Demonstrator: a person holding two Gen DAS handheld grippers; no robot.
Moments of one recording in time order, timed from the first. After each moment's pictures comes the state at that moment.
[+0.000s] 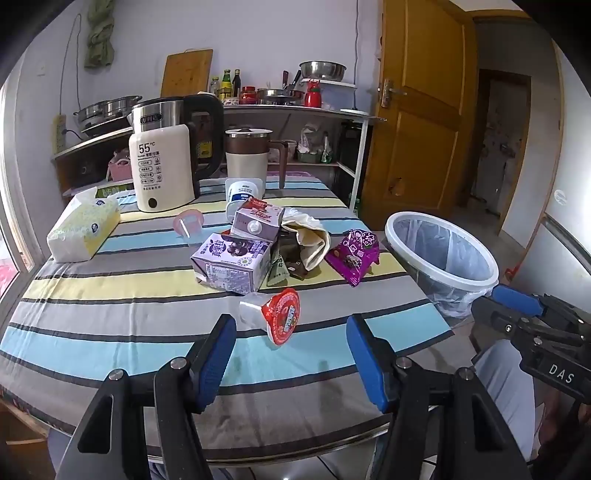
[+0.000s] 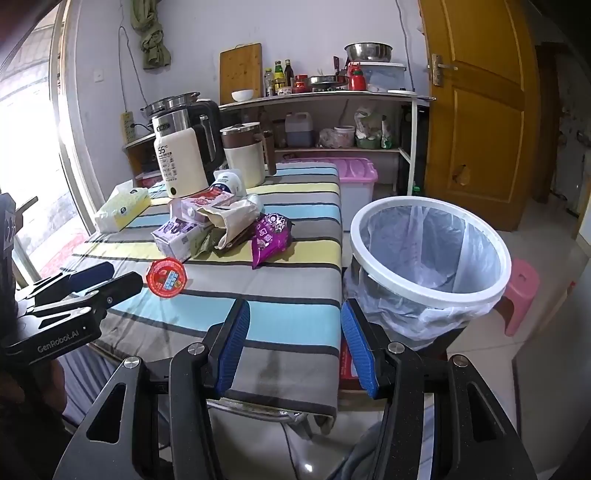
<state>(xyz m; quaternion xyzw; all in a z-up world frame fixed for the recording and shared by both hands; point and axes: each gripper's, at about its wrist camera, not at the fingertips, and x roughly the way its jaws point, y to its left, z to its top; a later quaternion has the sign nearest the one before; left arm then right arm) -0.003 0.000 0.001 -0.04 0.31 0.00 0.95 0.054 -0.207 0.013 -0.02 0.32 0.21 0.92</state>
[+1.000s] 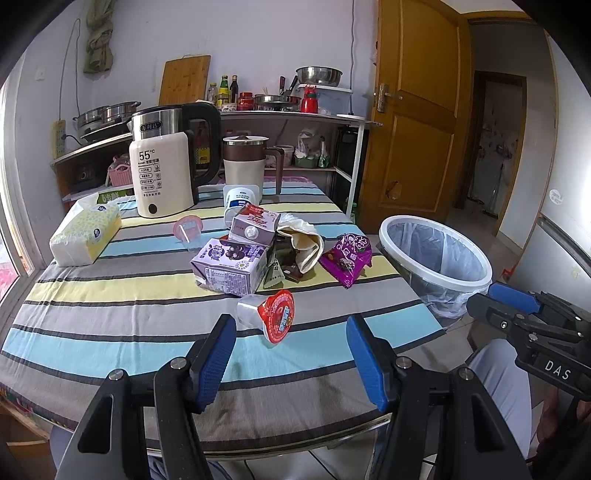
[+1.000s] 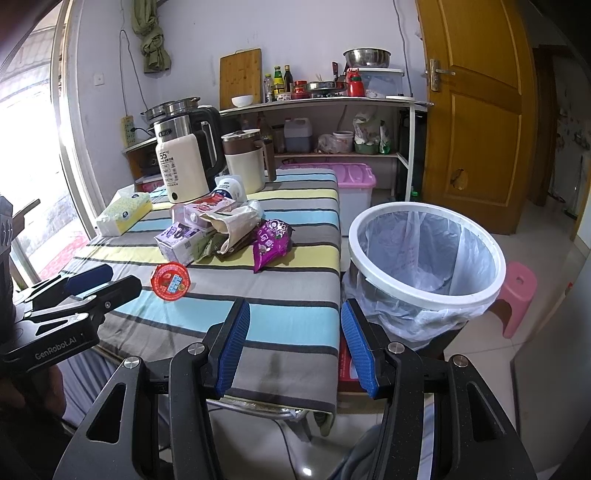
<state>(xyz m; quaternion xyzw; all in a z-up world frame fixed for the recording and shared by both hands) -0.010 -0.005 0.006 -0.03 0.31 0.00 0.95 0.047 -0.209 0.020 -0.02 0.32 0.20 0.93</state>
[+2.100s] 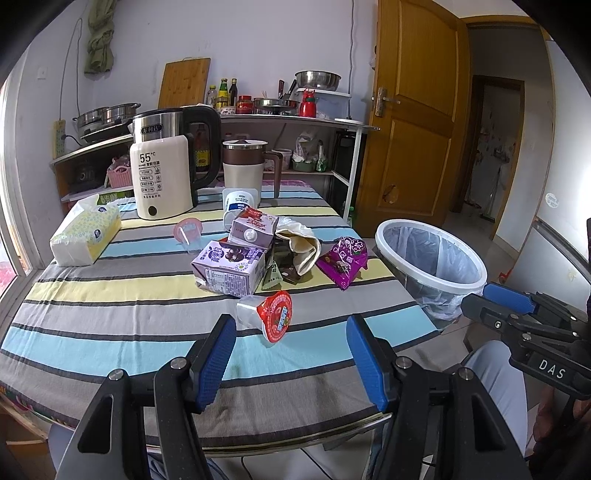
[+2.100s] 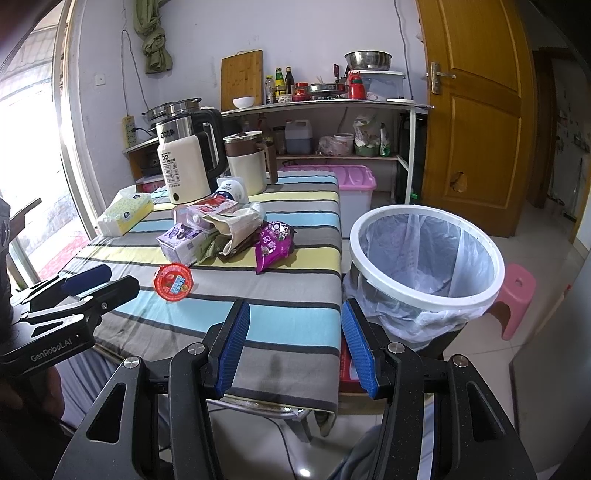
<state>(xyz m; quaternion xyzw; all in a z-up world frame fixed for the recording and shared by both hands) -0.016 -0.007 0.009 -0.04 0.30 -0.01 0.95 0.042 -0.207 0.023 -0.02 0.31 0.20 0.93</state>
